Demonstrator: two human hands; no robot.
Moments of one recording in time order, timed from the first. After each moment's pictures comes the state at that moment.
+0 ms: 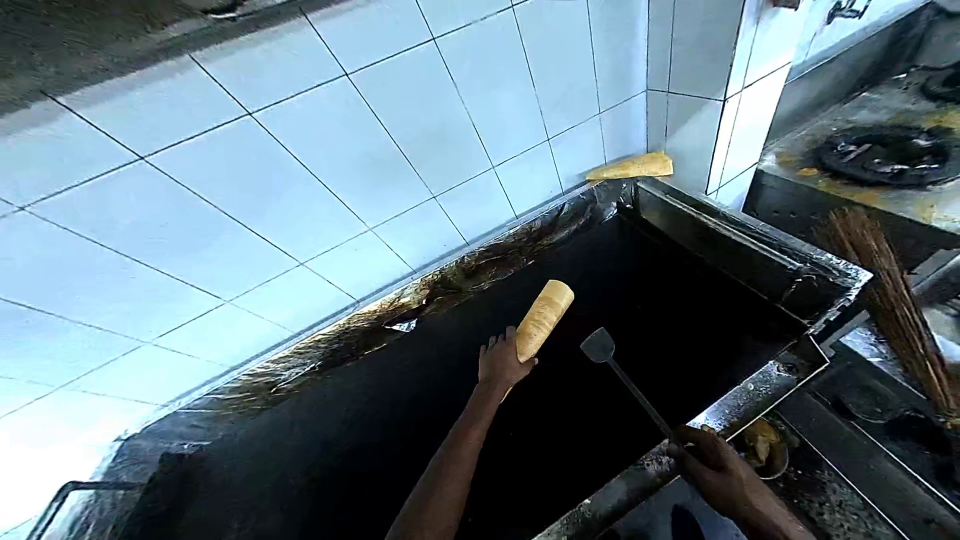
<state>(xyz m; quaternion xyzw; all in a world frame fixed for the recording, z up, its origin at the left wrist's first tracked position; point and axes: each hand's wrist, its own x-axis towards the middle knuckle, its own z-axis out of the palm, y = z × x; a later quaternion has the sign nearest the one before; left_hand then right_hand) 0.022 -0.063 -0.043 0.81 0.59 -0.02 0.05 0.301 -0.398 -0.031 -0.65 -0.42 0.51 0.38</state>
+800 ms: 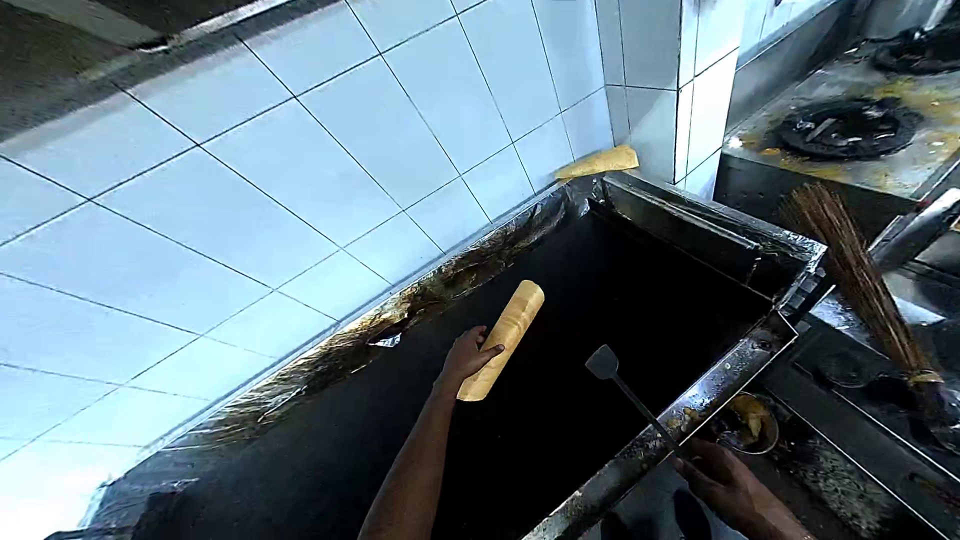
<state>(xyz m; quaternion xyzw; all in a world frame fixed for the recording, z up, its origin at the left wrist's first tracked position) -0.014 -0.008 -0.039 0.80 0.56 0.06 0.22 0.316 -0.450 -0.053 -0.66 -0.39 0.53 0.36</state>
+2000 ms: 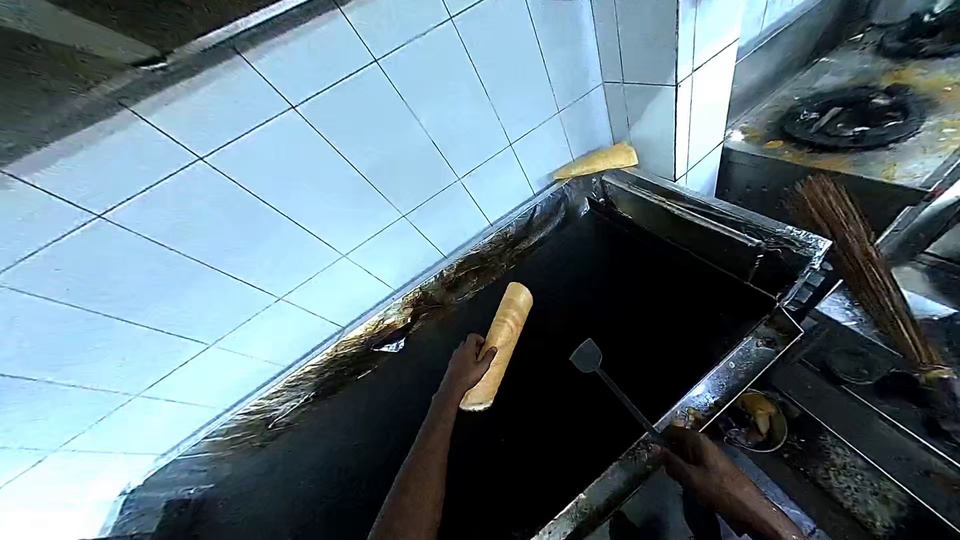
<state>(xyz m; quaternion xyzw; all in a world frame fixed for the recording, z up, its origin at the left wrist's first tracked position) -0.017 -0.026 -0.034 0.80 0.56 0.08 0.19 0.306 -0.414 -0.050 -0.64 -0.39 0.55 0.36</state>
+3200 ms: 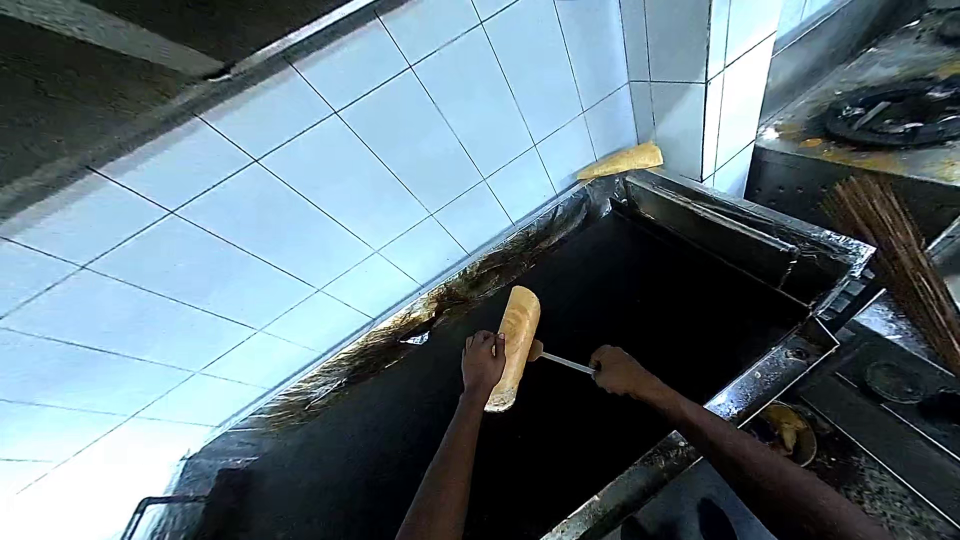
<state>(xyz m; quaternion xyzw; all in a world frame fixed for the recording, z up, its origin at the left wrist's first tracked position) -0.013 -0.038 -0.040 0.82 0.56 0.15 -0.01 0.272 -0.211 -0.023 -0.66 -0.54 0.49 0.19</state>
